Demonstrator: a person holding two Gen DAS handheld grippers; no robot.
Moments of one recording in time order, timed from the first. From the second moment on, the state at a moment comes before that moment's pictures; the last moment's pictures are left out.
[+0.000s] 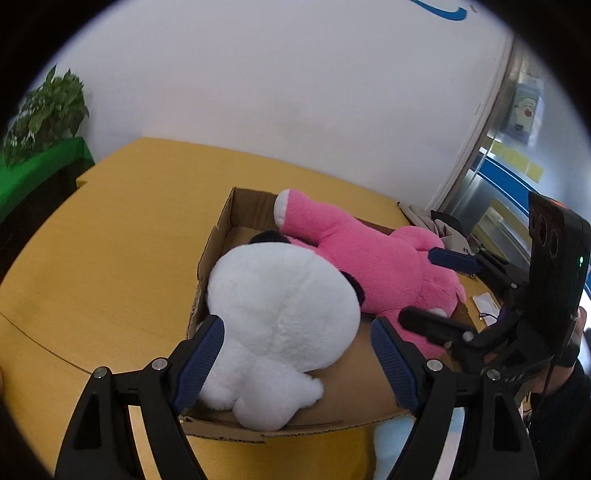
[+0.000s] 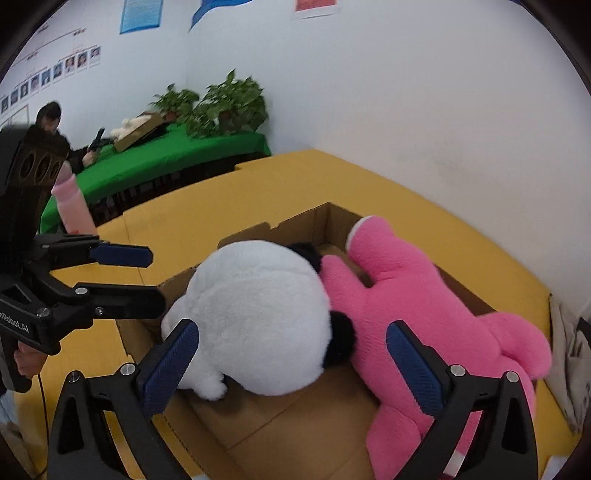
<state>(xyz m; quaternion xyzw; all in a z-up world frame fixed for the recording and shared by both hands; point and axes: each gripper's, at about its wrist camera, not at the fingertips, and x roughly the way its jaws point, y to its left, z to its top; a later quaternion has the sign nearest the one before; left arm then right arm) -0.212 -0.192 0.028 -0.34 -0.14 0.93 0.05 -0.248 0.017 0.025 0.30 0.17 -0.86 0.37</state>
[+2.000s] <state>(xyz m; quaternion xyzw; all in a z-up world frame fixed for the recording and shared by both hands) -0.121 -0.096 -0.094 -0.49 -0.25 0.78 0.30 -0.054 0.139 -0.076 0.47 0.03 -0.84 0.29</state>
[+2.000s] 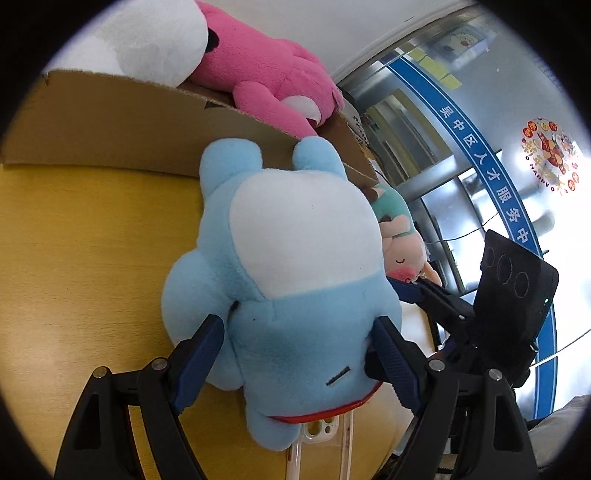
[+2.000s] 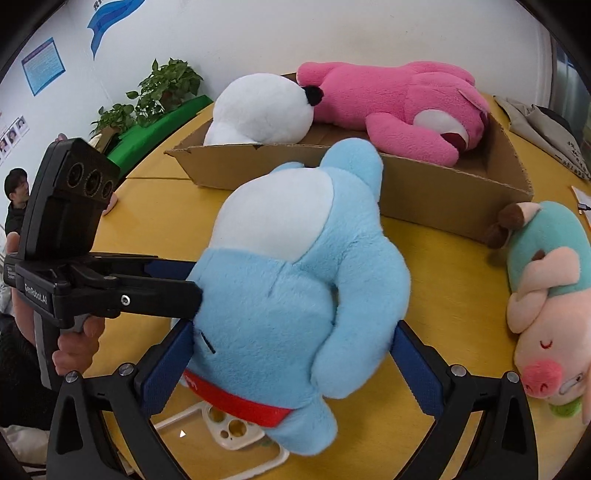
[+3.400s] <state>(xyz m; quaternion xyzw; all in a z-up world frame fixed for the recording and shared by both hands) -0.119 -0.080 -0.080 -0.50 -0.25 0.77 0.32 -0.115 0.142 -0.091 0.51 -0.09 -0.79 0.34</state>
